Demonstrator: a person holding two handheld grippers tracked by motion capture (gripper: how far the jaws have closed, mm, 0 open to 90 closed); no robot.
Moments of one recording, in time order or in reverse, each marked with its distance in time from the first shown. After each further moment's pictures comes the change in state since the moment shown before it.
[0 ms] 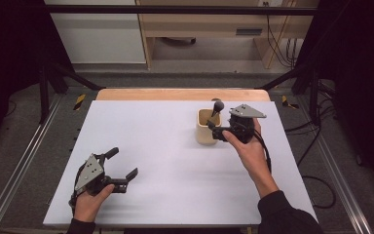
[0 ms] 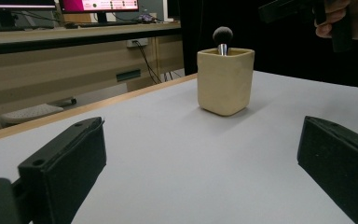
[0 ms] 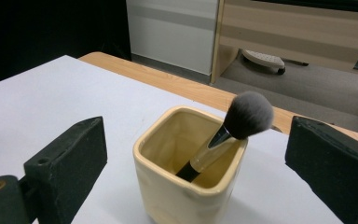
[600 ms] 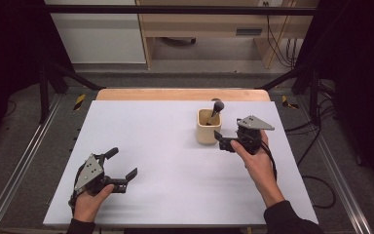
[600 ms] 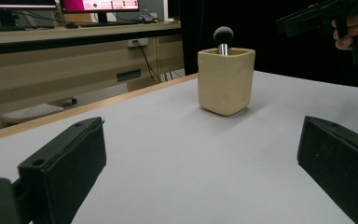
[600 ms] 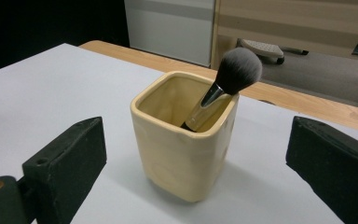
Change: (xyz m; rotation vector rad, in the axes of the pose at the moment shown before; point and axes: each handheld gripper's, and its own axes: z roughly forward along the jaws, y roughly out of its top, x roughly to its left) left arm 0.000 0.000 0.000 -0.001 0.000 0.000; right arm -0.004 -0.028 -0.022 0.021 -0.003 0.024
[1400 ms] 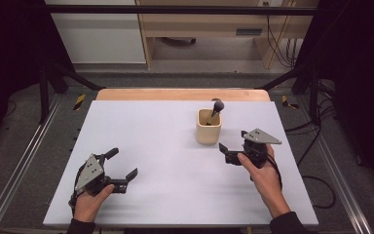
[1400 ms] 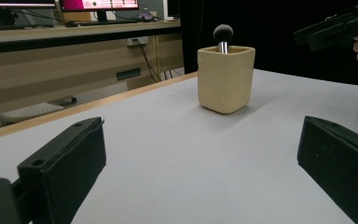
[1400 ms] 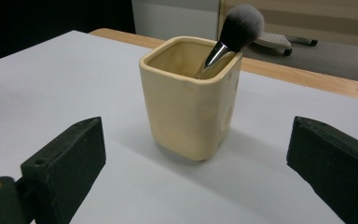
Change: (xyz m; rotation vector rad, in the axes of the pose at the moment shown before) left arm 0.000 -0.001 0.000 0.004 -0.001 -0.001; right arm -0.002 -0.032 -0.022 0.011 0.025 0.015
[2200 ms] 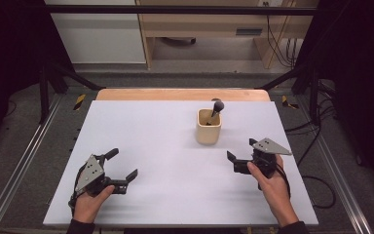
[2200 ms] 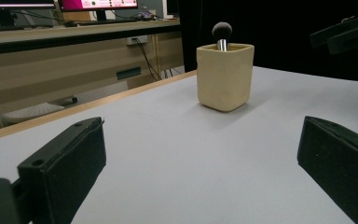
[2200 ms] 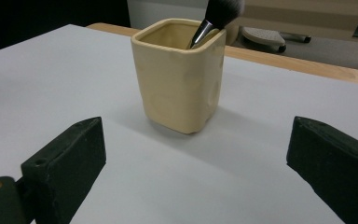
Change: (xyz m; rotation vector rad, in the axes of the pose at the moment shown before) left arm -0.001 0.000 -0.001 0.010 0.000 0.018; right arm -0.007 -0.022 -0.025 0.000 -0.015 0.005
